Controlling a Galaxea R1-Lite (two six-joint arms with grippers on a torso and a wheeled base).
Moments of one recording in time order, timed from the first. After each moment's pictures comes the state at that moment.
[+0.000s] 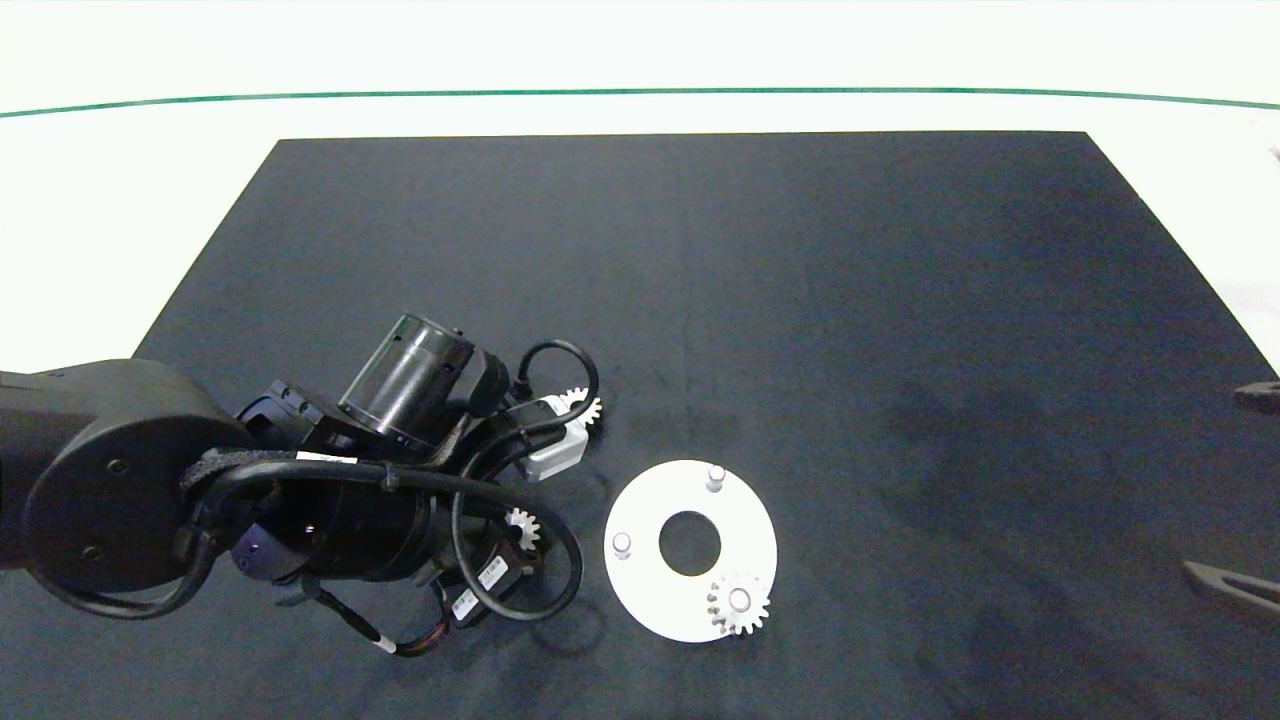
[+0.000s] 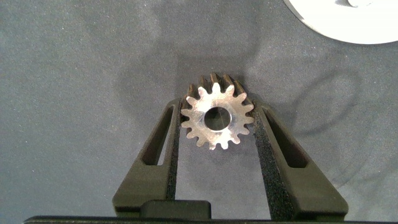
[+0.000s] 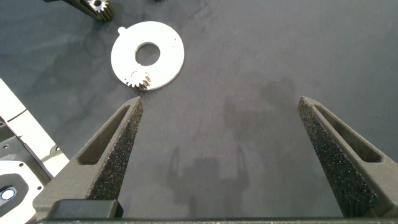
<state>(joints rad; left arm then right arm) -0.64 1.65 -1.04 0.29 0.14 0.39 0.52 0.91 -0.90 0.28 0.10 -0.35</state>
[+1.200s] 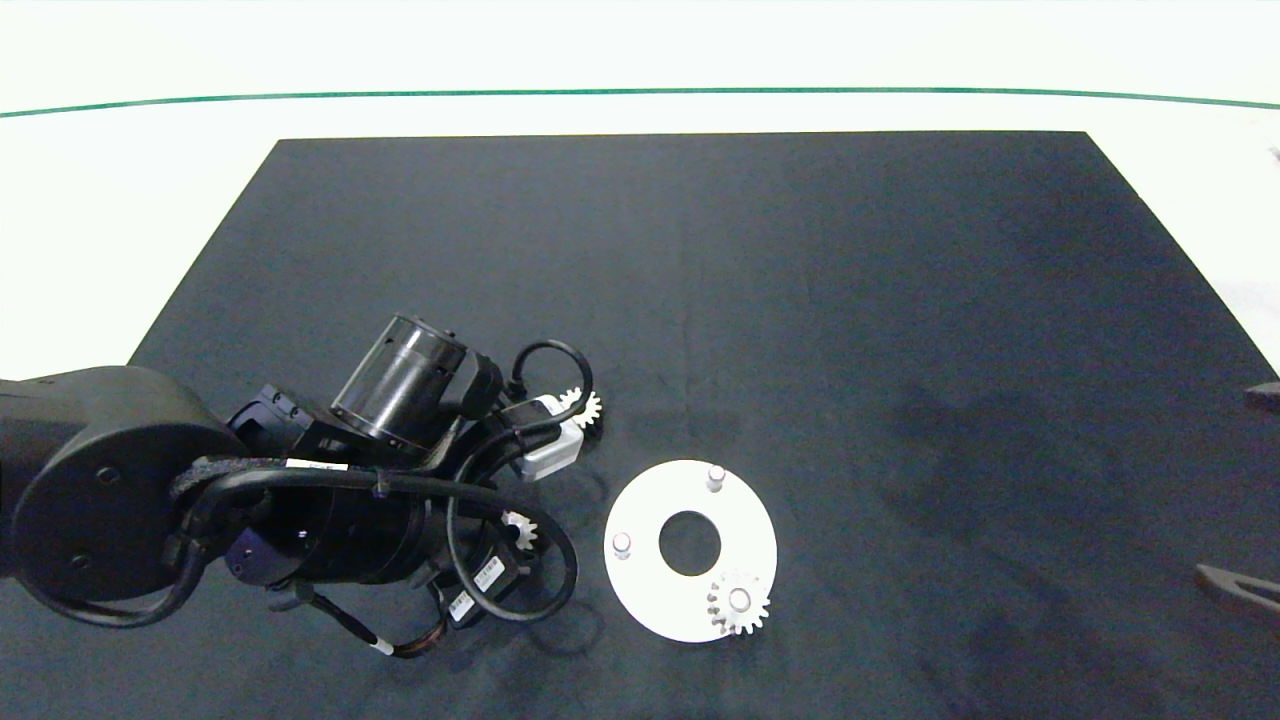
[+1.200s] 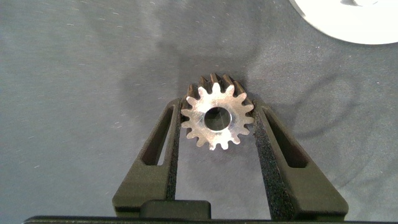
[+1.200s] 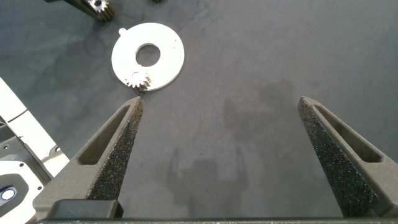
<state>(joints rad) -0.64 1.63 -1.02 0.26 0.14 0.39 0.52 0.90 -0.90 0.28 0.10 -0.35</state>
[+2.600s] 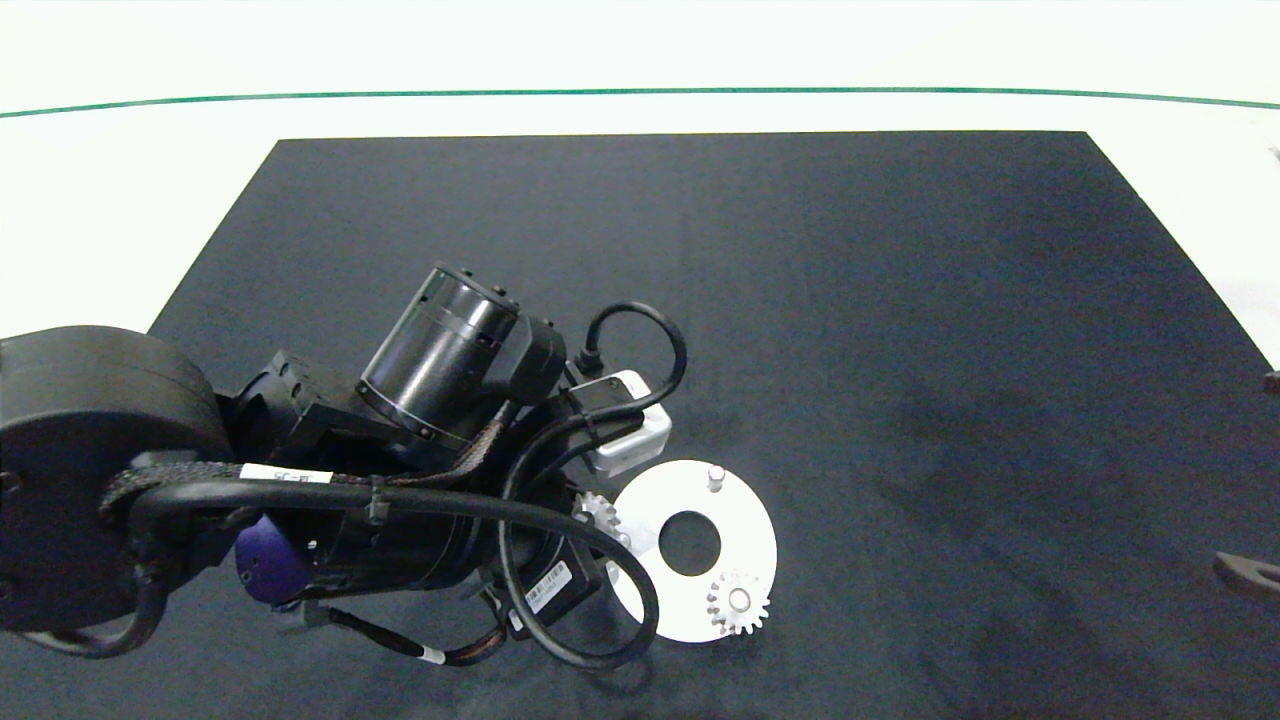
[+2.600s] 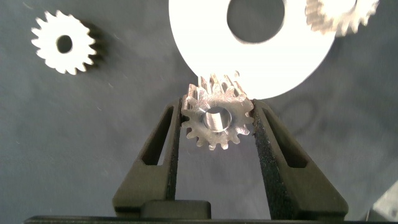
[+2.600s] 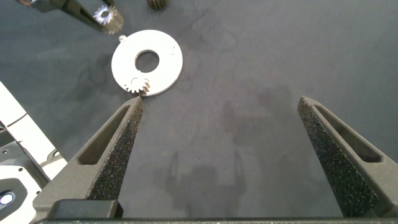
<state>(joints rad) -0.82 1.63 -1.16 0.33 0.16 0.39 0.52 0.89 -0.92 0.28 0.10 -0.35</state>
